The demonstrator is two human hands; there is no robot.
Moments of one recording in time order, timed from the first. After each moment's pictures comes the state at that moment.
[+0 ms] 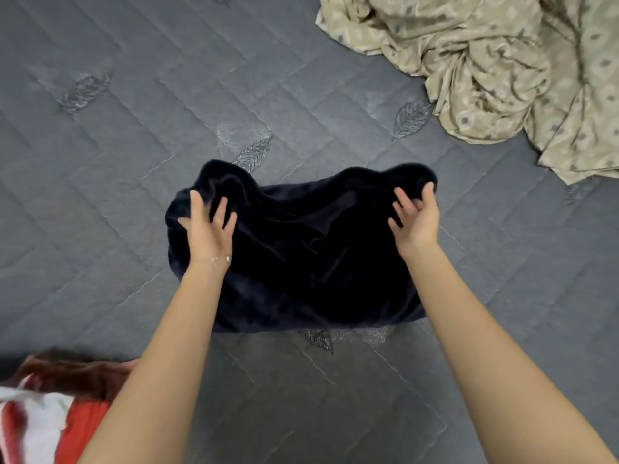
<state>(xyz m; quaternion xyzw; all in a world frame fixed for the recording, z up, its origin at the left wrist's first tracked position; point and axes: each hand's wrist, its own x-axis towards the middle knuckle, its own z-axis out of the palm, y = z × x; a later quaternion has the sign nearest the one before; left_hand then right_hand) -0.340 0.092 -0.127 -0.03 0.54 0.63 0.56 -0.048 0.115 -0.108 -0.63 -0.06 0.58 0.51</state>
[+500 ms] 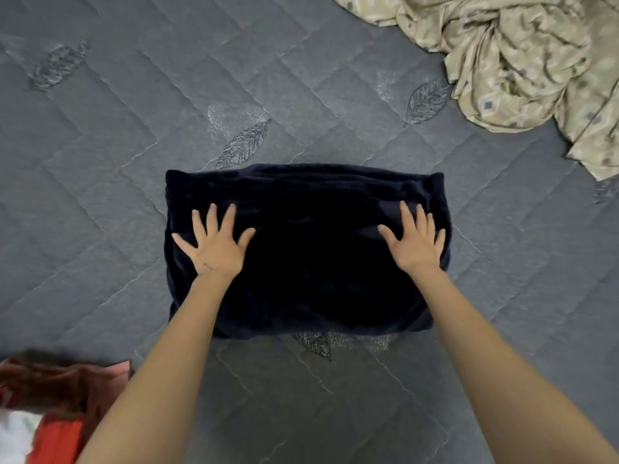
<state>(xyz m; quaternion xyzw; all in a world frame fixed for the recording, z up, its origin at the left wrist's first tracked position) -0.332 0.077 -0.195 0.54 0.80 -0.08 0.25 -0.017 0.099 -0.186 -0.78 -0.53 0.31 -0.08</state>
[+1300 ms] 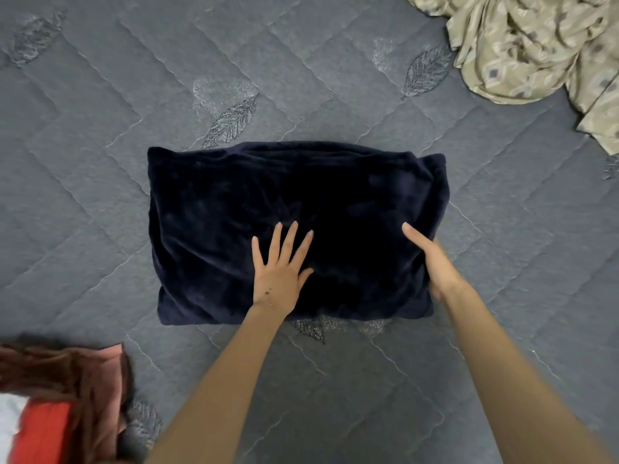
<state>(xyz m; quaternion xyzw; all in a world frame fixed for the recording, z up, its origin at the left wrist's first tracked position) -0.238 -0.002 -0.236 0.77 0.62 -0.14 0.10 0.021 0.047 -0.179 -0.65 -0.18 0.67 0.30</state>
